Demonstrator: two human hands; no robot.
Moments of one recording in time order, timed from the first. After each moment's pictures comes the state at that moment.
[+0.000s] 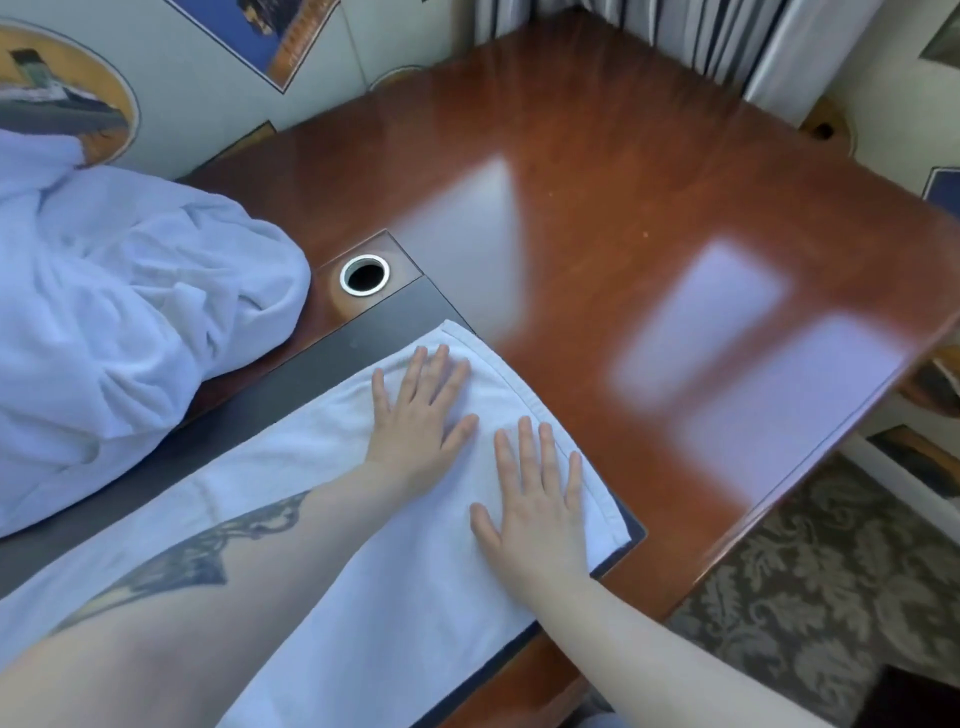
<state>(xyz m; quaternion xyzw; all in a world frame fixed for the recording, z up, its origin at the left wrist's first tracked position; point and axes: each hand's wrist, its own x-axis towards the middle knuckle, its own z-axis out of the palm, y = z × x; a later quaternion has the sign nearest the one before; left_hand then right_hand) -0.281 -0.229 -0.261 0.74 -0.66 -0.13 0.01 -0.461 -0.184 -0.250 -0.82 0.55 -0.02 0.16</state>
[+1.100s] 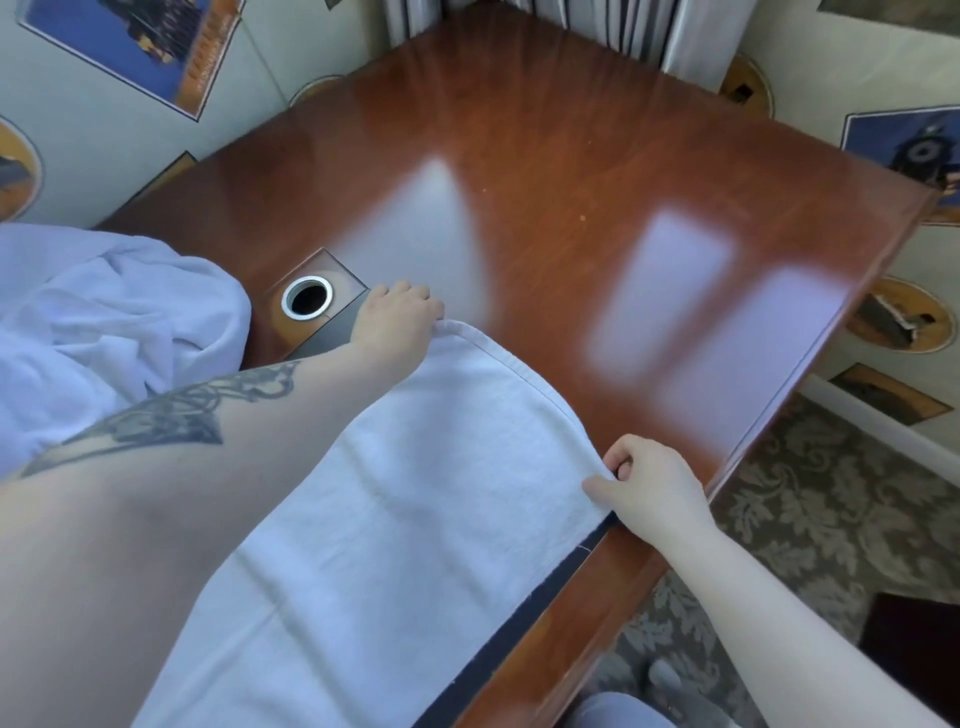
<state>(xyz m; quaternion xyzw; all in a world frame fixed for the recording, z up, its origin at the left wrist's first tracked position) -0.287 -0.362 -0.208 0.65 -0.75 0.02 -0.08 -0.570 -0.234 -0.201 -0.59 0.72 -0.04 0.36</state>
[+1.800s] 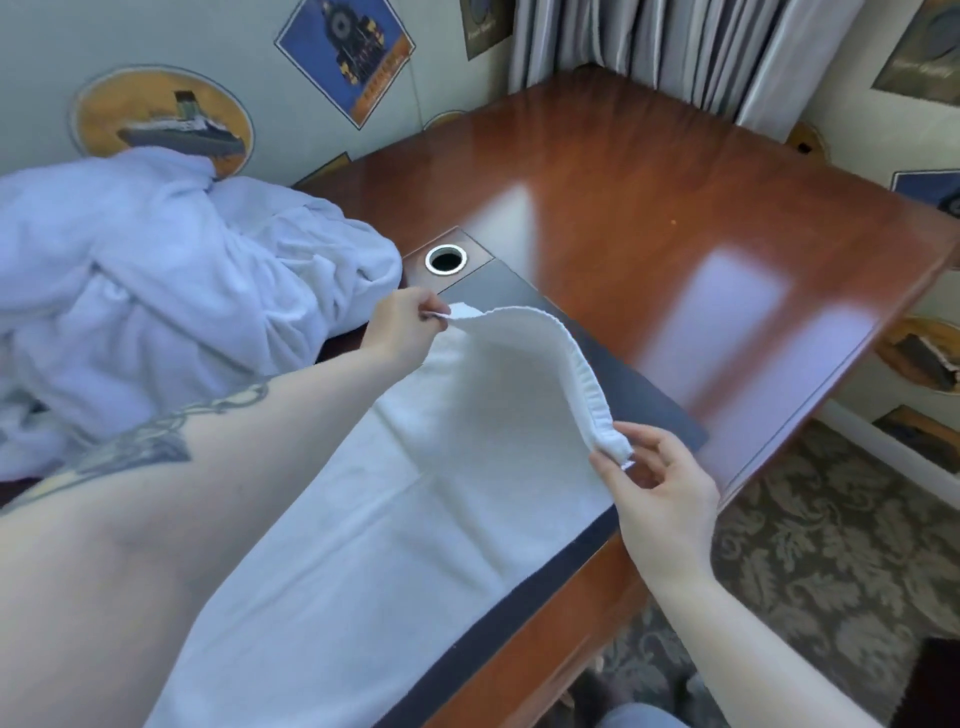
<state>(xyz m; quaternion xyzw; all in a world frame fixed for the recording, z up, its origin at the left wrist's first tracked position) -0.179 -0.195 -0.150 0.75 -0.54 -0.25 0.29 -0.458 -0.072 -0.163 -0.53 0.61 -0.47 0.36</state>
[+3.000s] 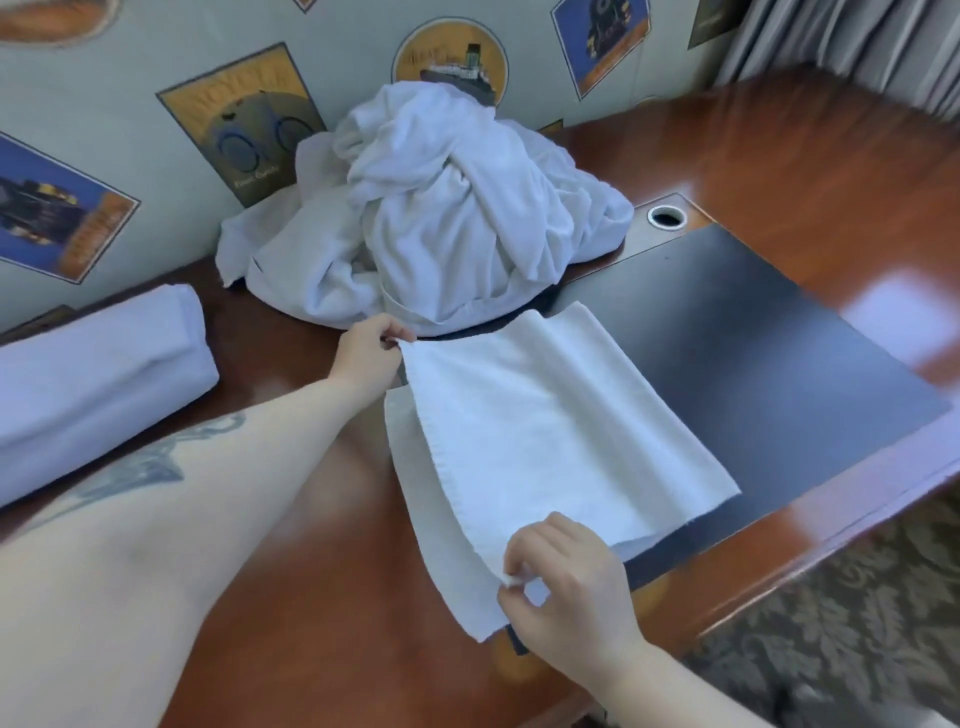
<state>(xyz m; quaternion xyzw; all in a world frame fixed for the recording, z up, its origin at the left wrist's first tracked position) 0.070 0.103 -0.159 0.82 -0.42 -0.20 0.34 -0.241 0.182 -0.157 -0.88 0.29 -0.30 0.25</state>
